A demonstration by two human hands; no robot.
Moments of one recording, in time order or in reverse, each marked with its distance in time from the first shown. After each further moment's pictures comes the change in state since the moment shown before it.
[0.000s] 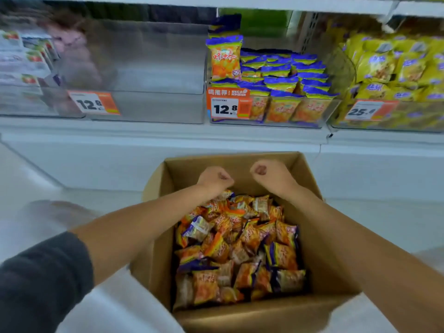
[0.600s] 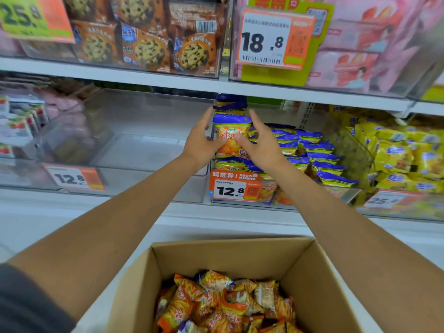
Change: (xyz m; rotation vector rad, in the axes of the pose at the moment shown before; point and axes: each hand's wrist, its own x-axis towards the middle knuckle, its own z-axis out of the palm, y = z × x) left_hand 0.134 0.125 -0.163 -0.352 0.375 0.524; right_hand 0.192 -0.120 -0.100 0.188 0.367 -0.249
